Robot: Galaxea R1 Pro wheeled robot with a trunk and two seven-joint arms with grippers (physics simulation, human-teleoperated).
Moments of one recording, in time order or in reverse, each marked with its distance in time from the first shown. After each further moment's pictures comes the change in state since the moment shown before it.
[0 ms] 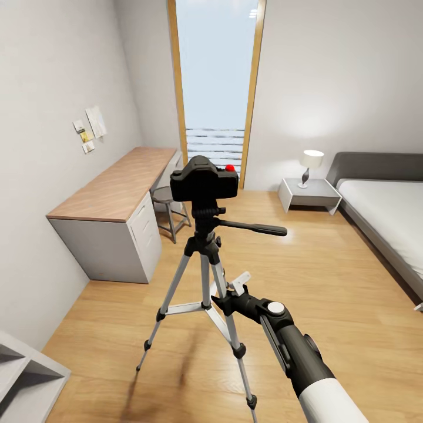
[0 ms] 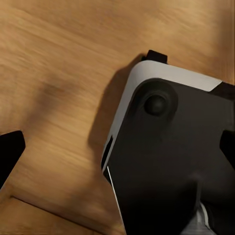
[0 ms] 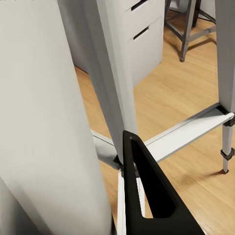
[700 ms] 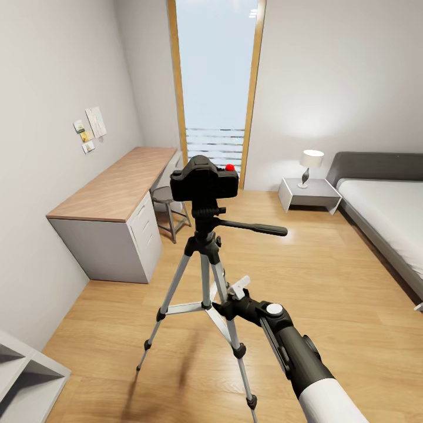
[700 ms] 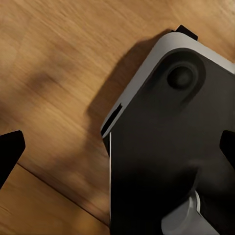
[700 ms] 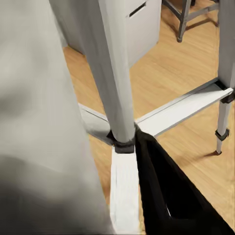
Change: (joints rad) left arm 0.090 0.004 0.005 0.001 0.247 -0.042 0.028; right arm 0.000 -0.001 -0.001 0.024 0.057 0.039 -0.008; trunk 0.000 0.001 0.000
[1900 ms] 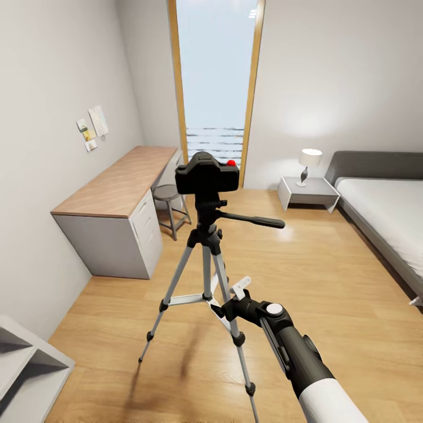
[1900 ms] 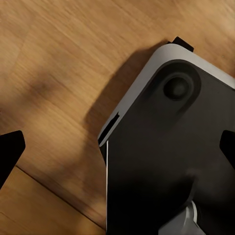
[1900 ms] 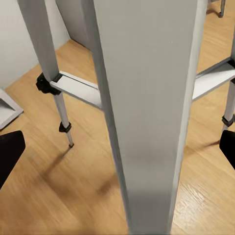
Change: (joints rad) left arm 0.001 -0.005 0.000 0.000 0.007 -0.043 -0.001; right arm 0.000 0.000 -0.001 0.001 -0.001 0.020 -0.003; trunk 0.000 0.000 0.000
